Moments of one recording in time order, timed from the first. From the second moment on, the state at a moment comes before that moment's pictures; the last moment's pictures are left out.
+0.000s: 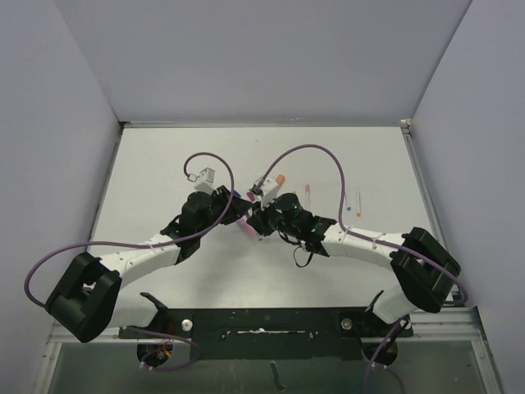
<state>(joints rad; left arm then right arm) -0.61 1.29 0.56 0.42 0.01 -0.94 0.88 1.51 0.82 0.25 -0.03 0.17</state>
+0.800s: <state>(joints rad) -0.61 1.29 0.55 0.46 0.04 -0.94 0.88 1.47 0.80 0.22 -0.02 0.17</state>
